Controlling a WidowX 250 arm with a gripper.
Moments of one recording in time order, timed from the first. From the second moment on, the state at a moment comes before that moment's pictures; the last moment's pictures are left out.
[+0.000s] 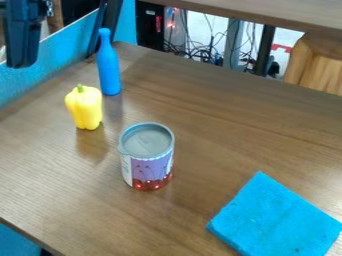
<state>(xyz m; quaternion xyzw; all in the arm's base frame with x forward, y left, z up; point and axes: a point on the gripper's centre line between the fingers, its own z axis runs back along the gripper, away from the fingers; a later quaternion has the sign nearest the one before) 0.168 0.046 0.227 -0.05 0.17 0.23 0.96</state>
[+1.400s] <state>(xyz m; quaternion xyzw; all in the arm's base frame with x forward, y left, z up) 0.174 0.007 0.102 0.01 -0.09 0.13 0.99</state>
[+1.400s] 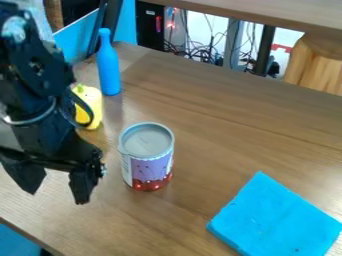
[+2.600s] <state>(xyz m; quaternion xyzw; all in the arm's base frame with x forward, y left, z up) 0.242 0.014 0.076 0.02 -0.07 0.14 0.99</state>
